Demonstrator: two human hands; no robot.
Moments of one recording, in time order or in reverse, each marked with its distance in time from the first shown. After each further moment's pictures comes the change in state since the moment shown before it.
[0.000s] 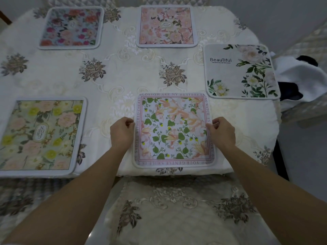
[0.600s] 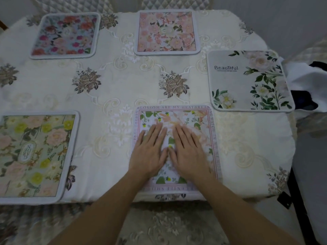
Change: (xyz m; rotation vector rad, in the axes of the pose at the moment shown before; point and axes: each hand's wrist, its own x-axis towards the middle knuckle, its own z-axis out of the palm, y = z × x) left_hand -0.013 0.015 0.068 0.653 -0.212 0.670; right_hand -0.026 -0.035 0.088 -0.512 -0.107 -0.688
